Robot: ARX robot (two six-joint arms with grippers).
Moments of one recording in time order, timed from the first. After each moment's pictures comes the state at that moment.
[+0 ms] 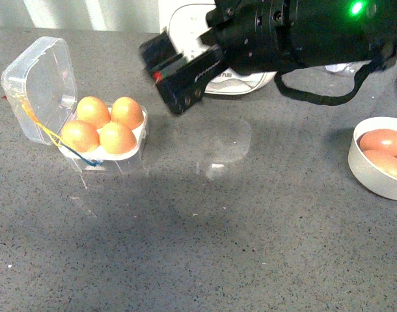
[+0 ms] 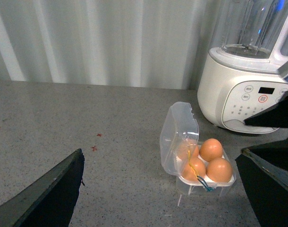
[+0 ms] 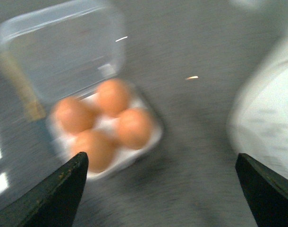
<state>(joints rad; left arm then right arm) 0.00 0.00 0.03 0.00 0.00 0.00 0.50 1.92 1.00 0.47 -0.29 -0.25</state>
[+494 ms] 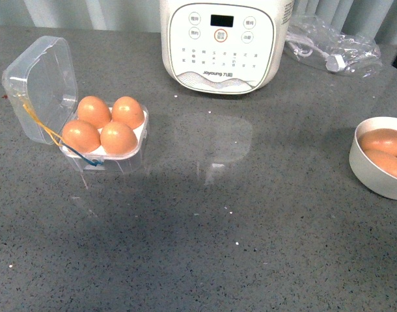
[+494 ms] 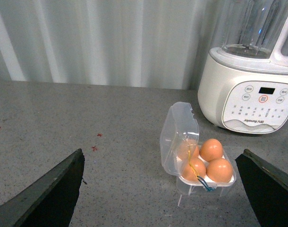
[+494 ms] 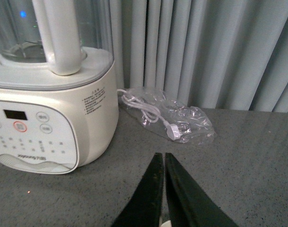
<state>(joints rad) 0.00 0.00 0.03 0.00 0.00 0.00 0.29 1.51 0.31 1.17 0.28 -0.01</state>
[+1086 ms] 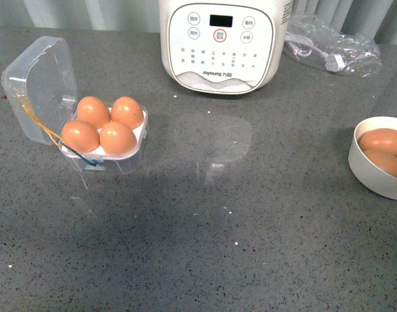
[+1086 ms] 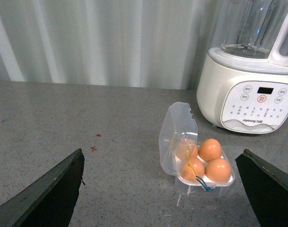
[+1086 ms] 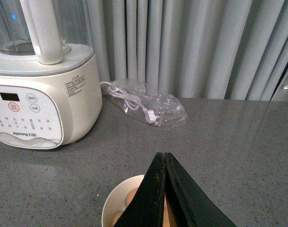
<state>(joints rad) 0.00 0.00 0.03 0.00 0.00 0.00 0.10 0.96 0.05 0.89 0.10 -0.01</state>
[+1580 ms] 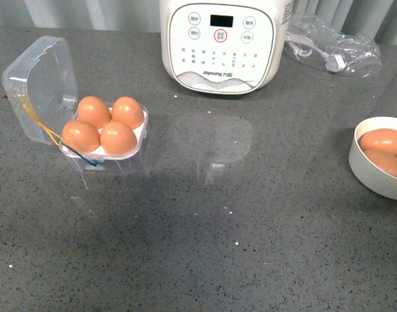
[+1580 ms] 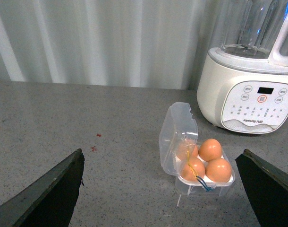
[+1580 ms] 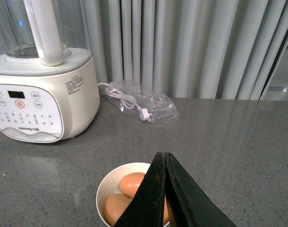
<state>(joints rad) 0.00 0.00 0.03 0.00 0.00 0.00 0.00 0.58 0.00 0.57 0.00 -0.01</state>
